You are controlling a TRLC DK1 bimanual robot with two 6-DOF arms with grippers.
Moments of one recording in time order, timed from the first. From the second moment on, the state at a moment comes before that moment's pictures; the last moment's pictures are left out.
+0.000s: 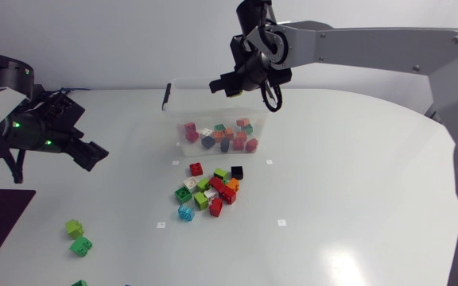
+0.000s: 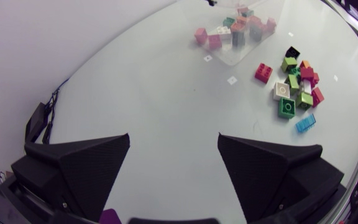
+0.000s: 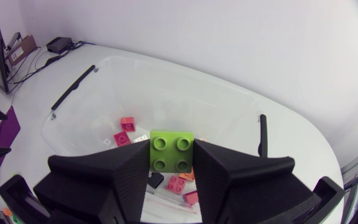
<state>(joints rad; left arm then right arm) 0.11 1.42 0.94 -0.42 0.16 0.68 0.50 2.12 1.86 -0.43 0.09 0.03</state>
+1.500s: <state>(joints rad) 0.21 1.60 0.82 -0.76 -0.04 1.19 0.60 1.73 1.34 -0.32 0.15 0.03</state>
